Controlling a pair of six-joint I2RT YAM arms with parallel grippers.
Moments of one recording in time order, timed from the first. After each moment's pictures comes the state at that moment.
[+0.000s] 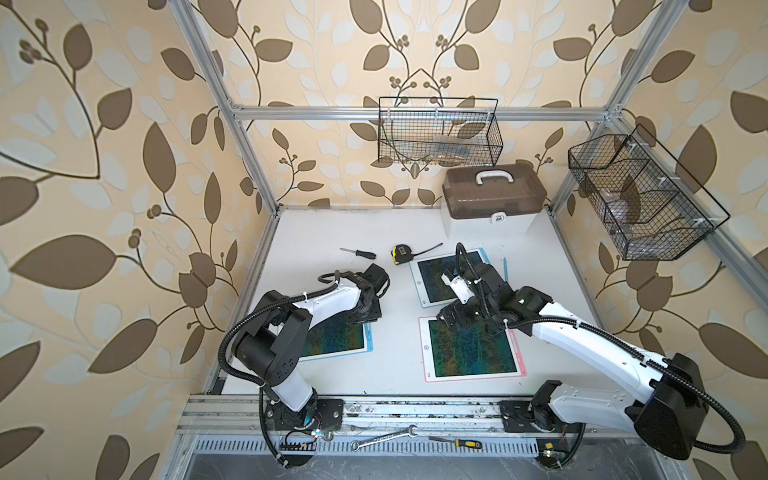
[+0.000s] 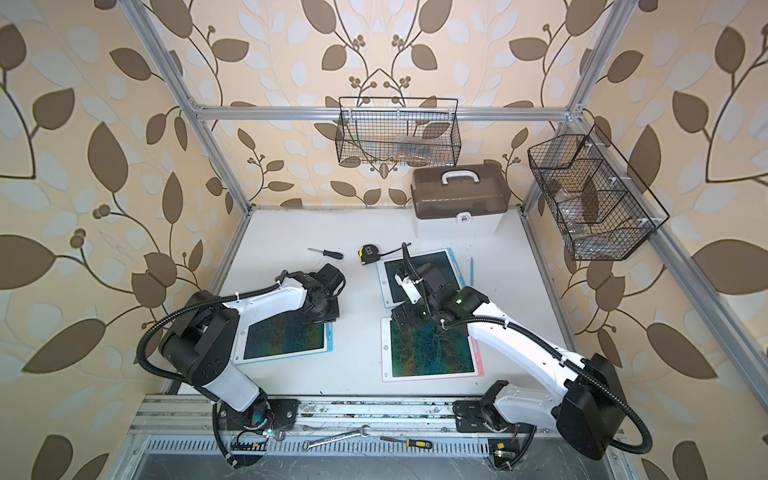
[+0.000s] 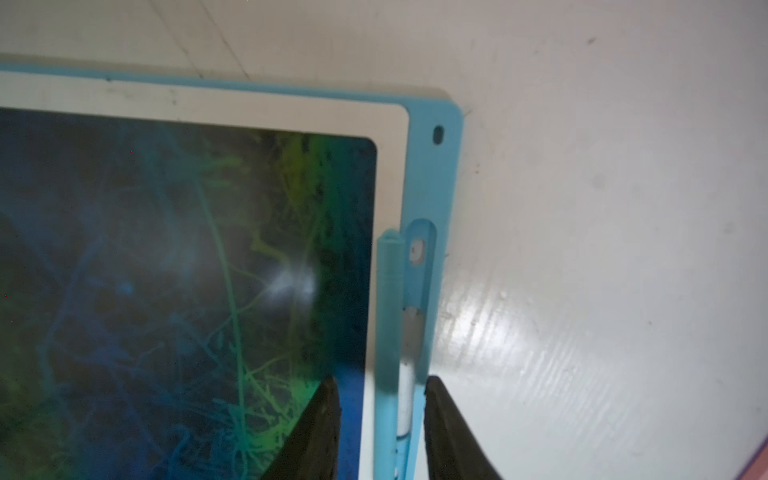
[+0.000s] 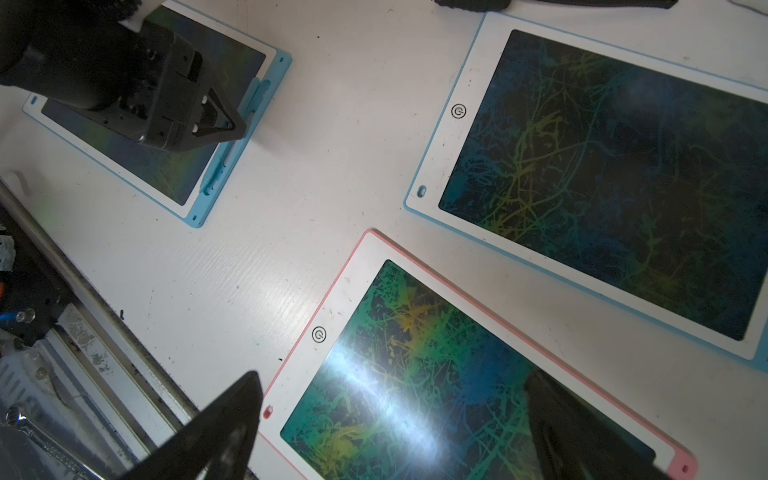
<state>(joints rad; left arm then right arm) -0.54 1.62 0.94 -0.72 -0.09 -0.79 0.69 1.22 0.92 -0.65 -0.04 0.16</state>
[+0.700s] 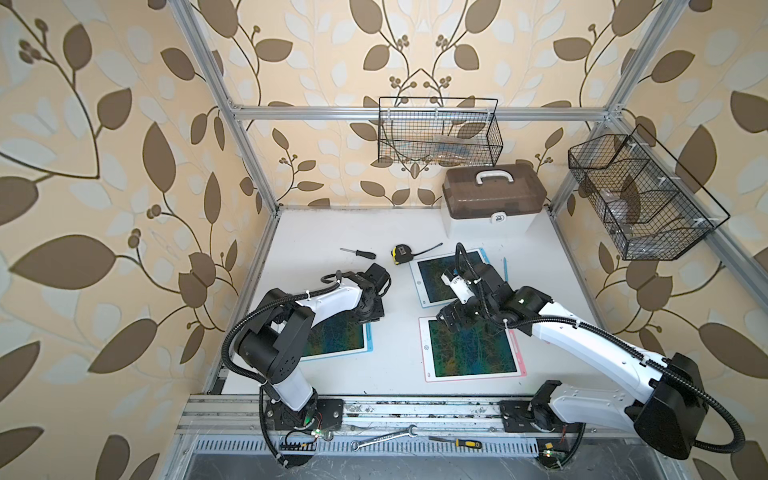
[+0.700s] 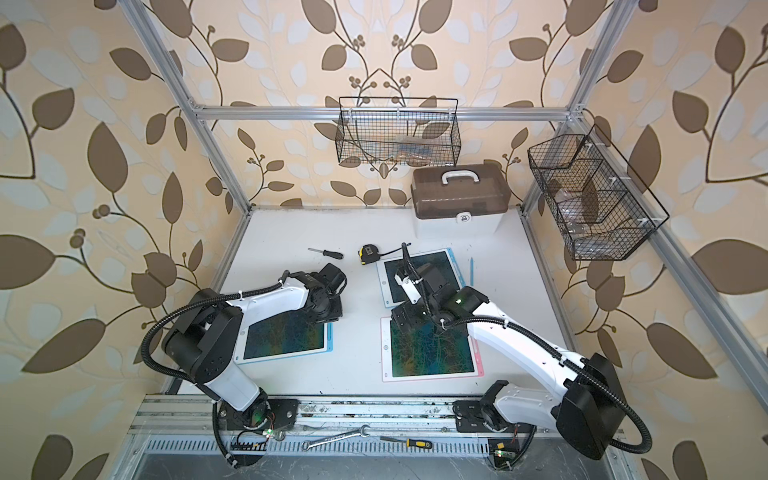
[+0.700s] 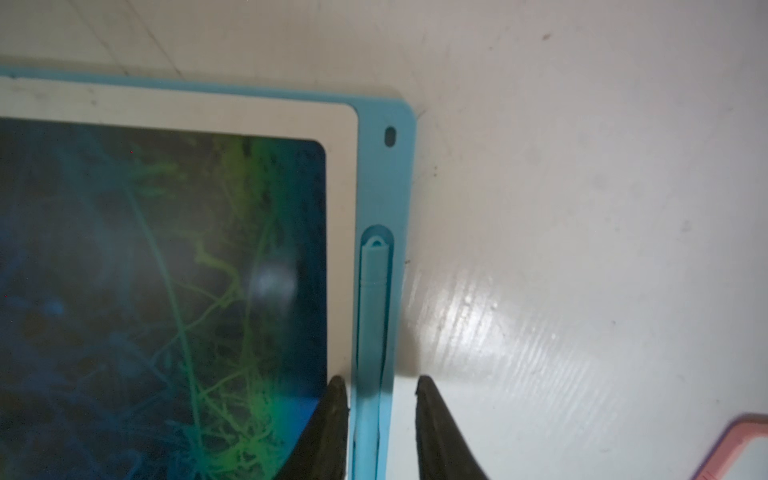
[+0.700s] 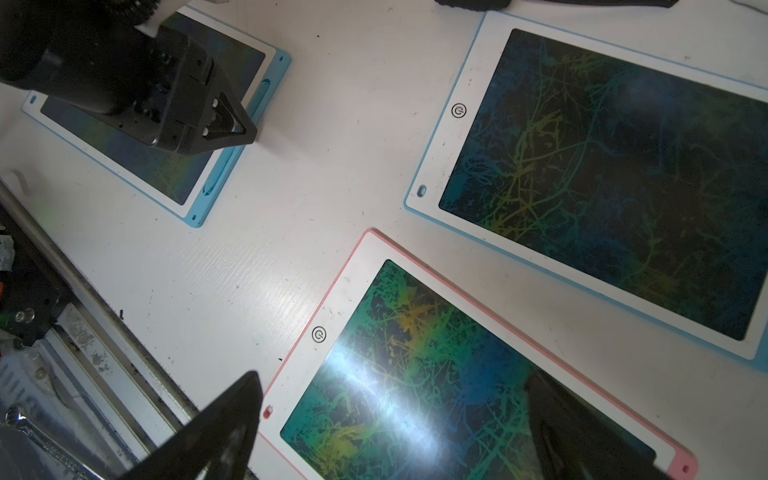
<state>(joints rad) -0.54 1.64 0.94 -0.68 -0.06 -0.79 0.69 1.22 0.92 -0.65 -0.04 0.16</state>
